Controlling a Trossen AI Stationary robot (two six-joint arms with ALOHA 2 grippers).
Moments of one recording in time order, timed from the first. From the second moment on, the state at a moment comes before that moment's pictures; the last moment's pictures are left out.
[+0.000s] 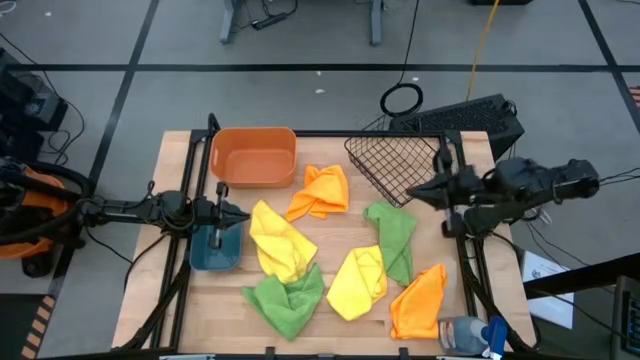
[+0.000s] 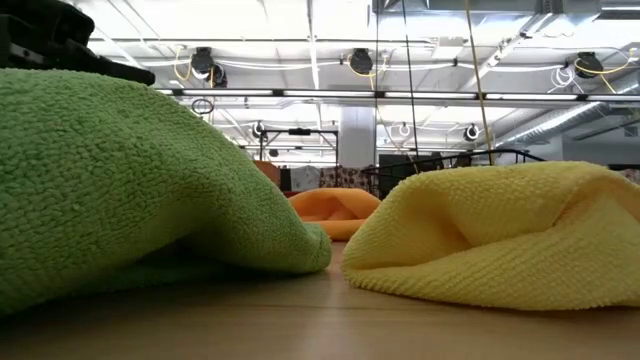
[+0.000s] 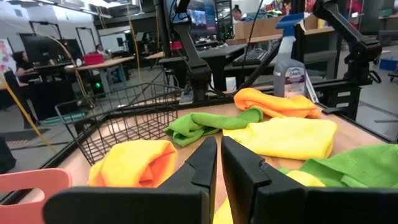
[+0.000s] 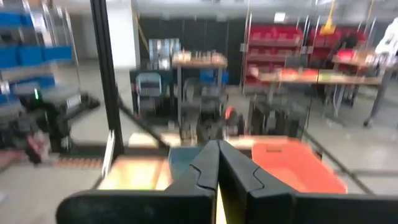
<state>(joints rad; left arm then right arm) -0.07 0.00 0.00 0.02 0.00 0.14 0.27 0.71 0.92 -0.21 0.26 0.02</state>
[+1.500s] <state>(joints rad) -0.07 0.48 0.67 -0.20 -0.03 -0.06 0.38 1.41 0.92 -0.32 0.26 0.37</state>
